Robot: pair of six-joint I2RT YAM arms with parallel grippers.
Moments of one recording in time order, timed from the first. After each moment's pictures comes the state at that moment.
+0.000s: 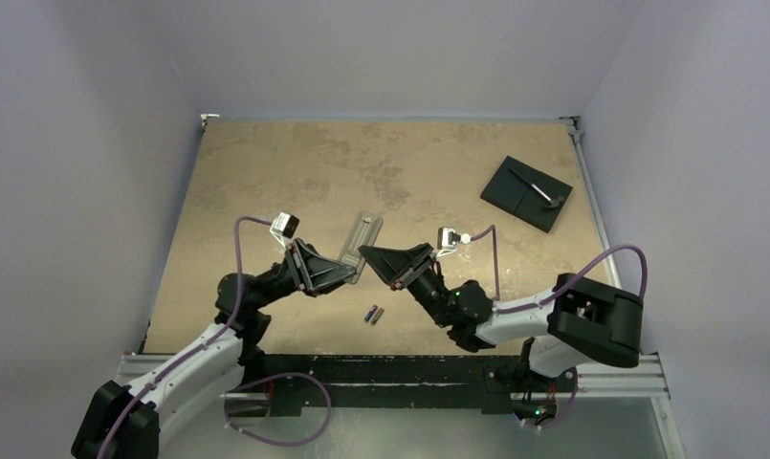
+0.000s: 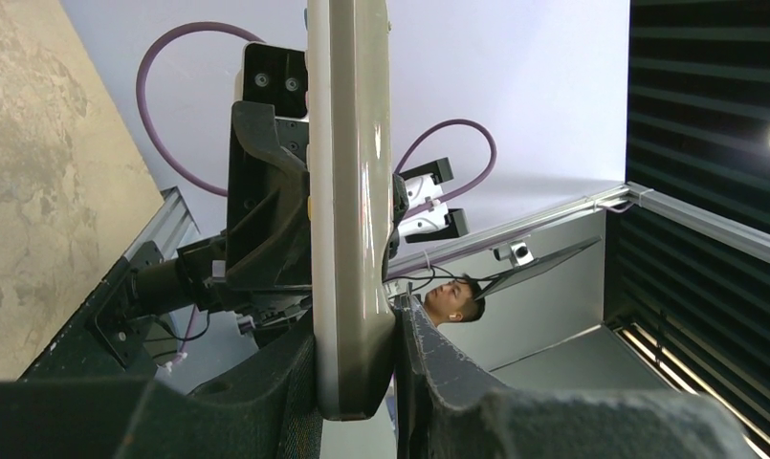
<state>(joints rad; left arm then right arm) -0.50 0.72 0.15 0.99 0.65 -1.68 1.20 1.45 0.39 1.53 0.41 1.20</state>
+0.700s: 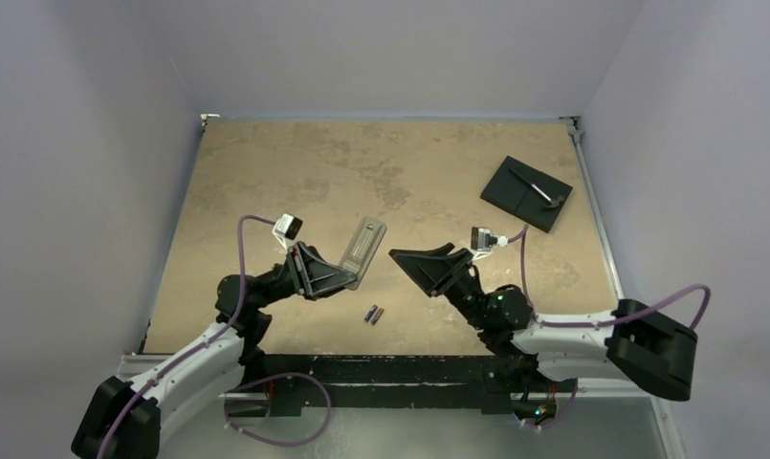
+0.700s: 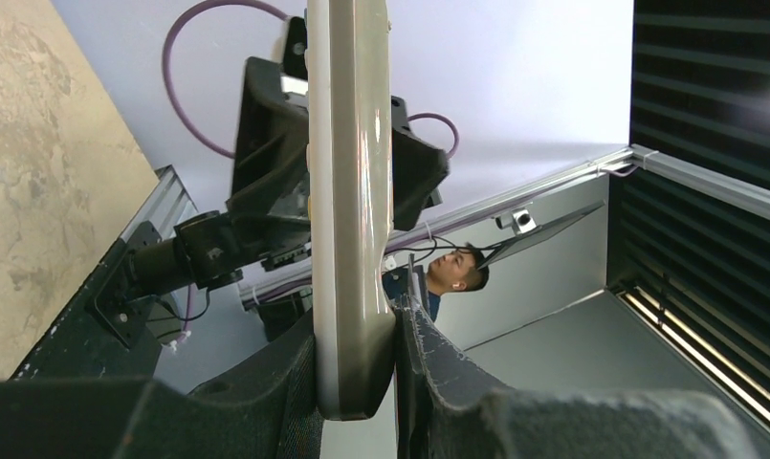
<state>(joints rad) -0.51 0.75 0.14 1.05 0.70 -1.67 1.10 1.17 0.22 1.48 0.24 1.14</state>
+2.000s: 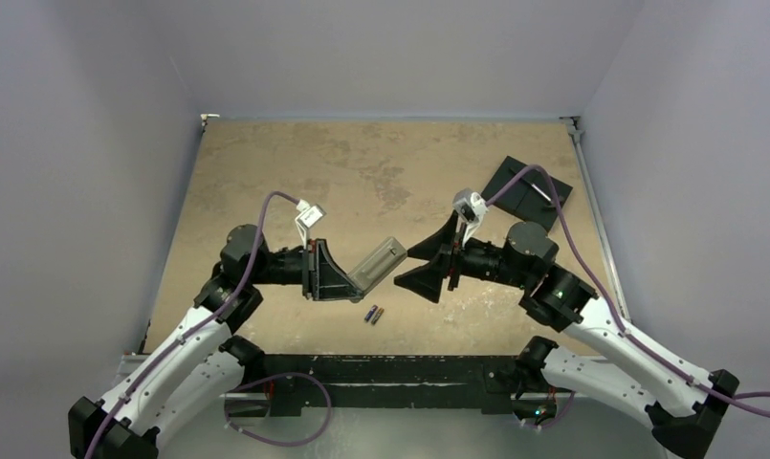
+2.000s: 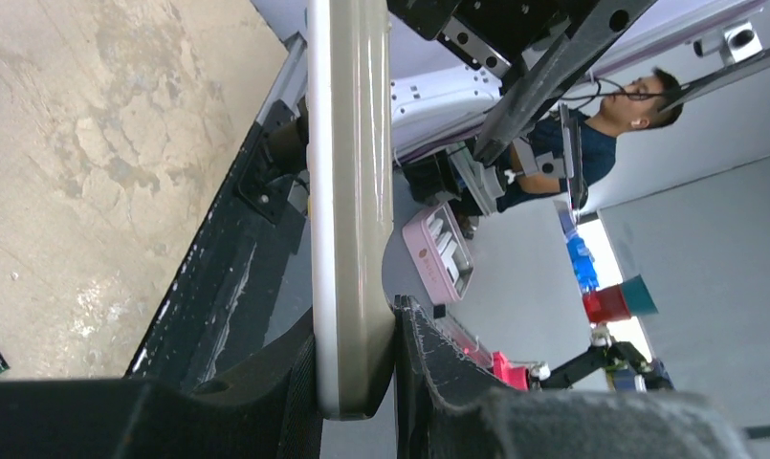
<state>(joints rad) -0.51 0.71 0.53 0.14 1.00 -0.98 0.82 0.77 0.78 -0.06 -0.40 0.45</state>
